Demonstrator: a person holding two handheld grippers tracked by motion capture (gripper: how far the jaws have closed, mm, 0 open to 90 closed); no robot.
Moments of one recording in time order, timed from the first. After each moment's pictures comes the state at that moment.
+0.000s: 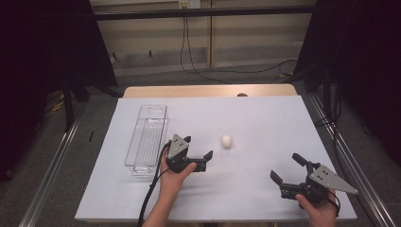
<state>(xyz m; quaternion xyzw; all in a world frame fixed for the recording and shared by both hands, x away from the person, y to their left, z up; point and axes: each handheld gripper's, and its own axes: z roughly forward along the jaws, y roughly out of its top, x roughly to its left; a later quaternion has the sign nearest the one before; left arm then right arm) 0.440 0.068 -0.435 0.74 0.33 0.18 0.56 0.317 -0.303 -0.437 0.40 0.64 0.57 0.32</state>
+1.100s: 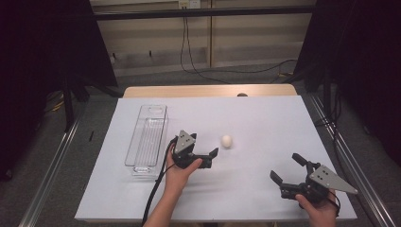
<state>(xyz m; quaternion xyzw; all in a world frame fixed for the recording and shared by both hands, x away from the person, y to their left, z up) 0.450 0.050 -0.431 0.74 0.33 0.16 0.56 0.317 -0.303 -0.437 0.40 0.64 0.57 0.32</state>
